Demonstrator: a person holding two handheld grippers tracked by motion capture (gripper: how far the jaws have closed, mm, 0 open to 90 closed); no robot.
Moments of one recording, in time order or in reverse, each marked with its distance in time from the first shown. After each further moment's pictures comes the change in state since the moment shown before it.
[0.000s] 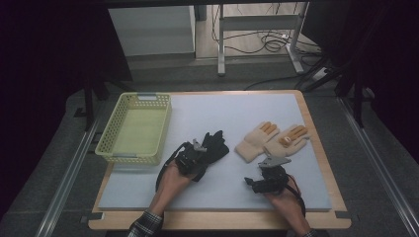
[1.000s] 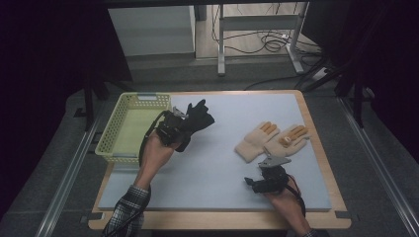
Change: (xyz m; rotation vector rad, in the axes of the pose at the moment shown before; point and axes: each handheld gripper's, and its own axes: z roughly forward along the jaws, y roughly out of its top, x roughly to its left) left arm 0.071 0.049 -0.077 -0.072 0.121 -0.078; right arm 0.000 0.000 0.000 0.000 0.000 -0.001
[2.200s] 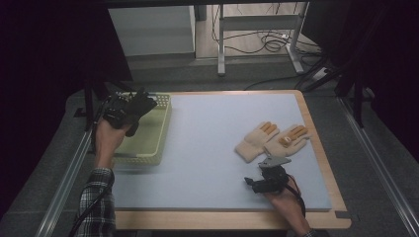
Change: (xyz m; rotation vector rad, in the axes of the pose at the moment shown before) left arm 0.155 -0.054 -0.024 0.104 0.219 -0.272; right arm 0.000 0.000 0.000 -0.004 0.000 -0.001
